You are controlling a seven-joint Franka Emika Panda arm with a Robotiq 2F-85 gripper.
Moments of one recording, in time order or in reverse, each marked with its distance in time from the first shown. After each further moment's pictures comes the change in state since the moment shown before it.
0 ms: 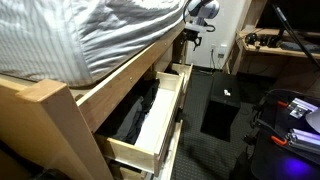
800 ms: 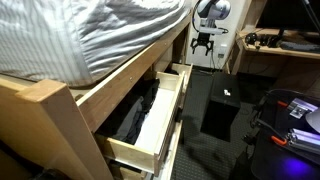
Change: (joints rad) arm -0.014 -0.194 -0.007 -0.363 -0.014 -0.015 -0.267
